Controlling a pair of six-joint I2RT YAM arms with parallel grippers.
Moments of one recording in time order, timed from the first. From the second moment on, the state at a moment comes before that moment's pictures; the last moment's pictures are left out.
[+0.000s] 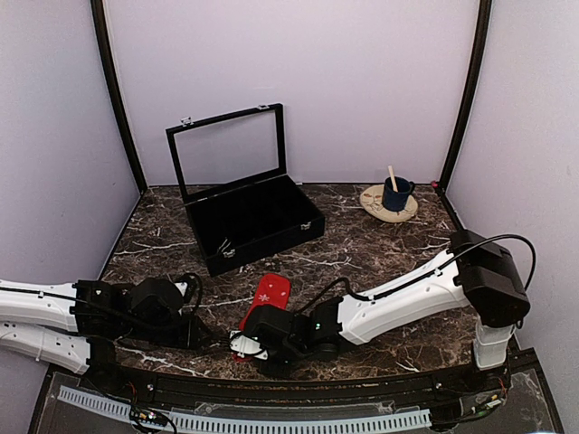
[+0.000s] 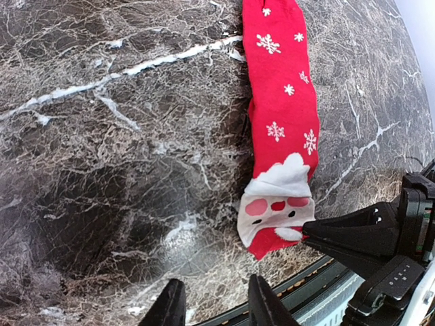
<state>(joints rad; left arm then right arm) -1.17 0.88 0.49 -0.57 -0.16 -1.05 1.44 1.99 1.25 -0.22 0.12 -0.12</state>
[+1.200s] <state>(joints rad) -1.31 1.18 0.57 -0.28 -0.14 -0.68 1.08 1.99 1.27 -0.37 -0.60 0.37</state>
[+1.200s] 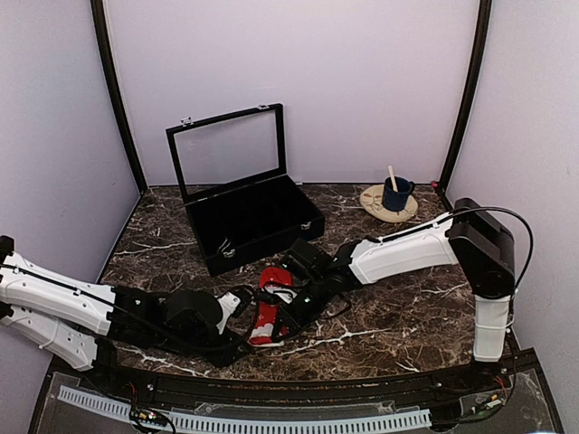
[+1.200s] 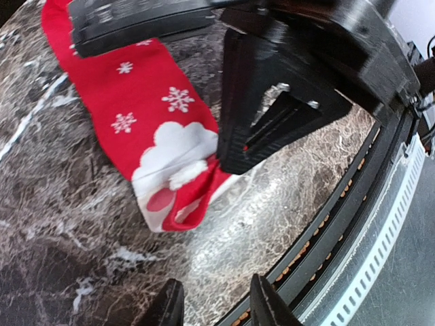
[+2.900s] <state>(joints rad) -1.41 1.59 0.79 -0.29 -0.40 -0.27 0.96 1.99 1.22 -0.34 -0.93 0.51</state>
